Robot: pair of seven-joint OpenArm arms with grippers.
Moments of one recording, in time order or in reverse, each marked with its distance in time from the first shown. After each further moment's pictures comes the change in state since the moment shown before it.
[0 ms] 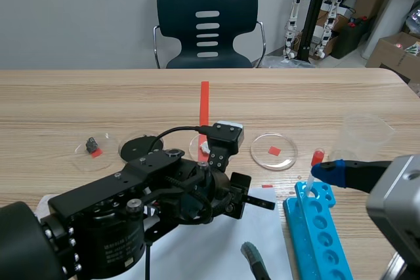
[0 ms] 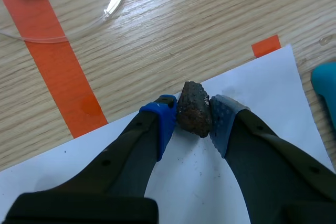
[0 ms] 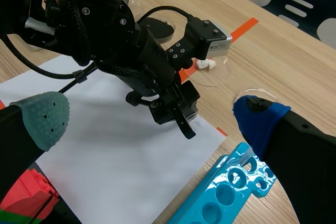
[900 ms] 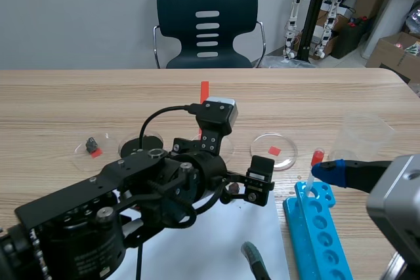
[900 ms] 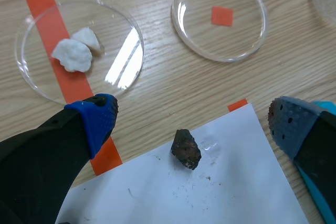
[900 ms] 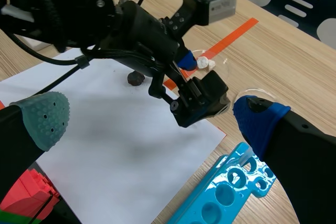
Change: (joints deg) left arm 3.0 -5.0 0.2 8.9 -0.7 -0.1 -13.2; right arm 0.0 0.0 0.0 0.0 0.0 0.0 0.0
